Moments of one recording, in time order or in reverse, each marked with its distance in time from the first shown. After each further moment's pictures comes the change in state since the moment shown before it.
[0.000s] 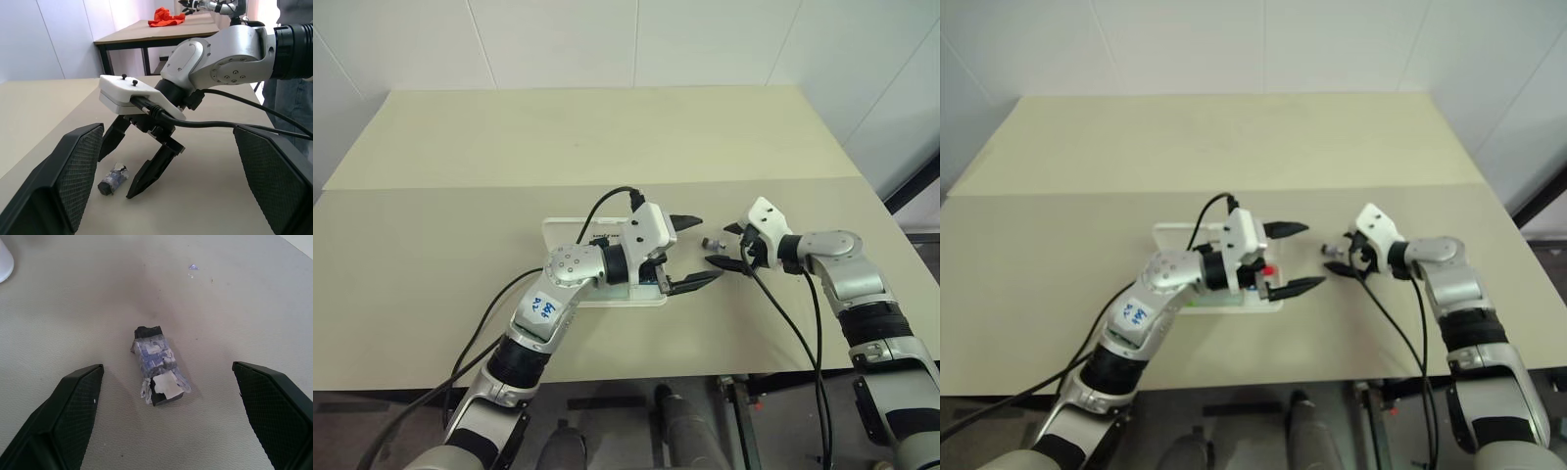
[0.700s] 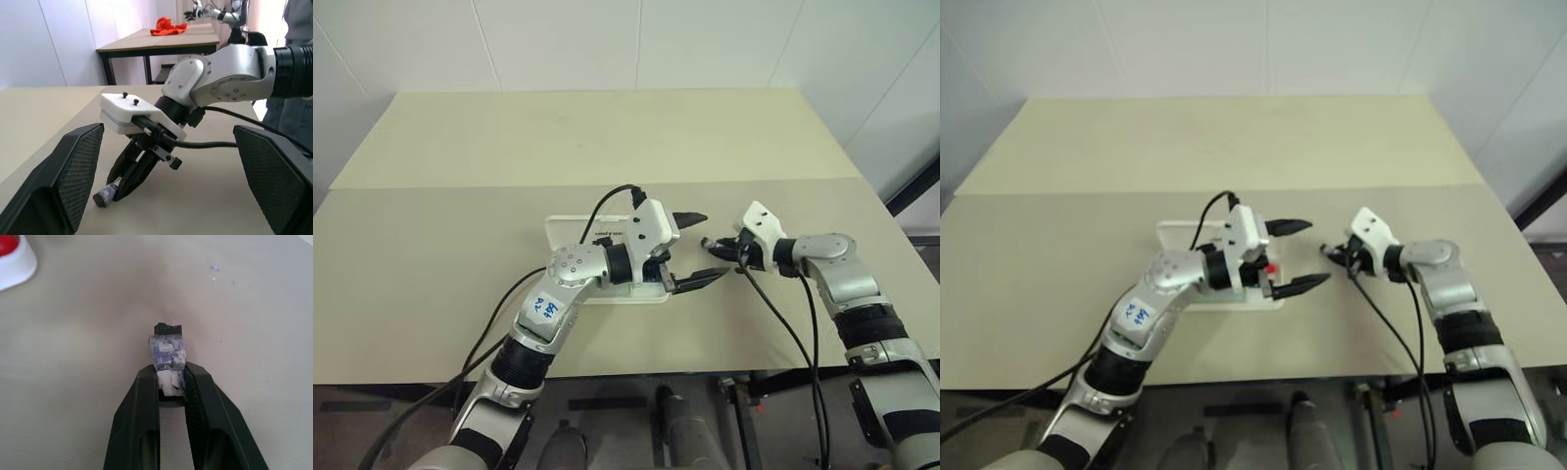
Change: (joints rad) left arm -0.001 -0.031 0.017 0.000 -0.032 0.003 0.004; right arm 0.046 -0.016 0.005 -0.082 -0.029 0.023 -0.045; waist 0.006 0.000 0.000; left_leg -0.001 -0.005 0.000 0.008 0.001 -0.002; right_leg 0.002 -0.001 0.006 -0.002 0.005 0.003
